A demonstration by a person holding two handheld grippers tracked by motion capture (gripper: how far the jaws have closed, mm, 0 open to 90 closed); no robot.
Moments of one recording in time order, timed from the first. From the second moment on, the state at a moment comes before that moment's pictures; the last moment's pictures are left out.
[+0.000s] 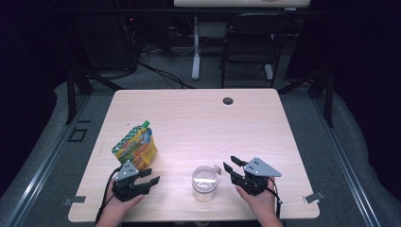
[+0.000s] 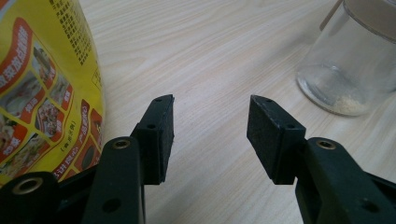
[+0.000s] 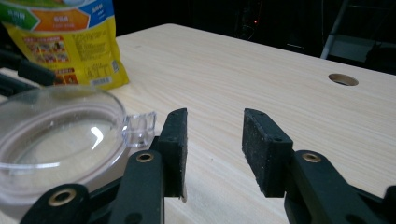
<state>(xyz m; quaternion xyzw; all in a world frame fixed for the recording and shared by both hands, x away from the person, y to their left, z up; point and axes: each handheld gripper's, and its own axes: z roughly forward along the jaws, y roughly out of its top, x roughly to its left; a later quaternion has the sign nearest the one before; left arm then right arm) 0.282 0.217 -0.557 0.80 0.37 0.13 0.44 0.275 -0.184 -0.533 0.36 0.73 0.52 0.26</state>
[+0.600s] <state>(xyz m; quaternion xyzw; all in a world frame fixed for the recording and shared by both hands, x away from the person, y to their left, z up) 0.281 0.218 -0.557 0.80 0.37 0.13 0.45 0.277 -0.180 -0.554 0.33 0.79 0.48 0.19</state>
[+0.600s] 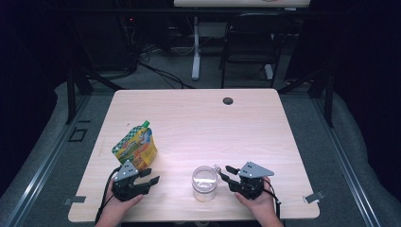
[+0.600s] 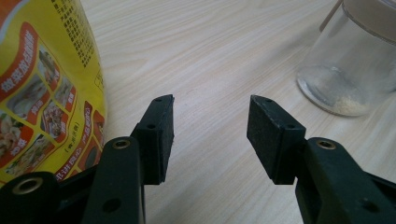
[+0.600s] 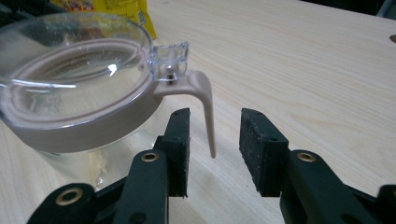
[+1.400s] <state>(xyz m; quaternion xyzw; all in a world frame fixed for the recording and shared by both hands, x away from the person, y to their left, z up) 0.280 0.218 -0.558 0.81 0.37 0.13 0.44 0.295 -0.163 -0.563 0.34 0.78 0.49 0.18</state>
